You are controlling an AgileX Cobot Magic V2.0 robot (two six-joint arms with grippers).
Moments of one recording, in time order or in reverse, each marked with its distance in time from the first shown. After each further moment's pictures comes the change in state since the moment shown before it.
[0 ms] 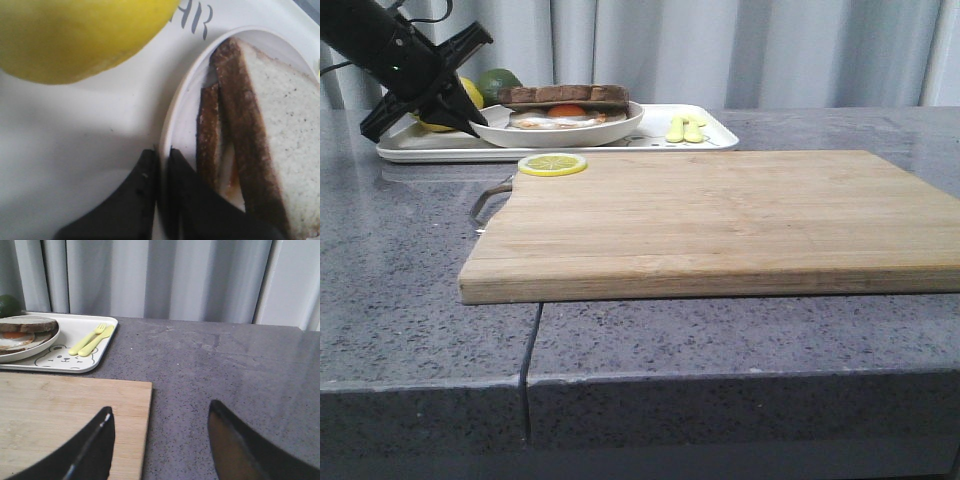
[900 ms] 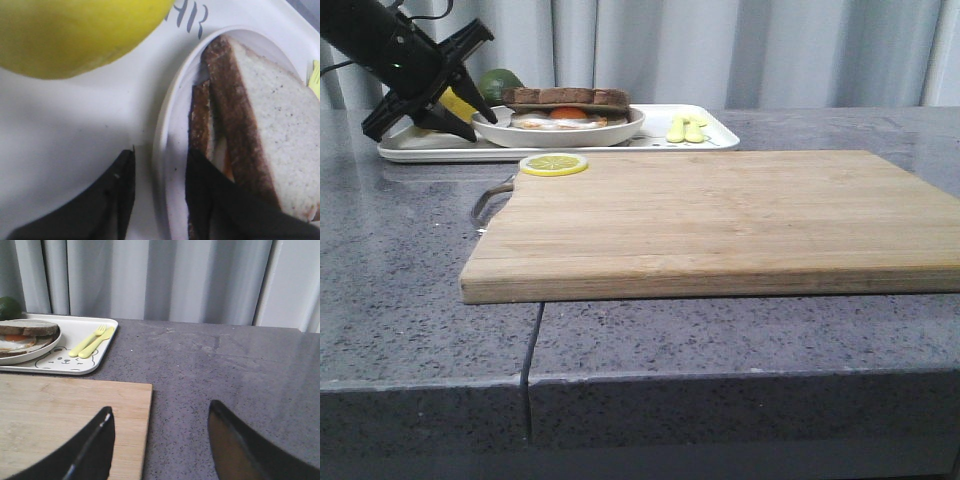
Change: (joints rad) left arm 0.000 0.000 0.000 0.004 0.011 -0.010; right arm 0.000 0.000 0.000 0.000 -0.006 0.000
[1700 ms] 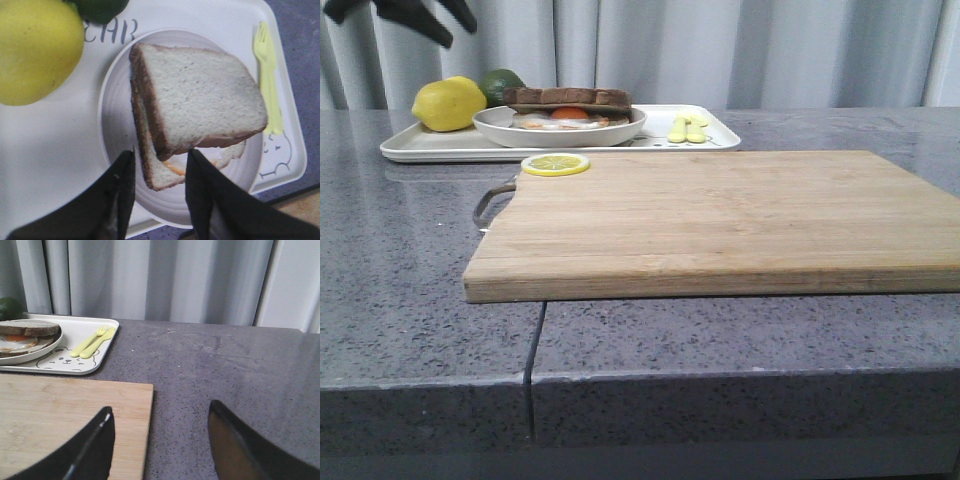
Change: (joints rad) left arm 0.002 -0.085 -0.310 0.219 0.358 -0.026; right arm 0.000 0.000 0.000 0.000 0.000 0.000
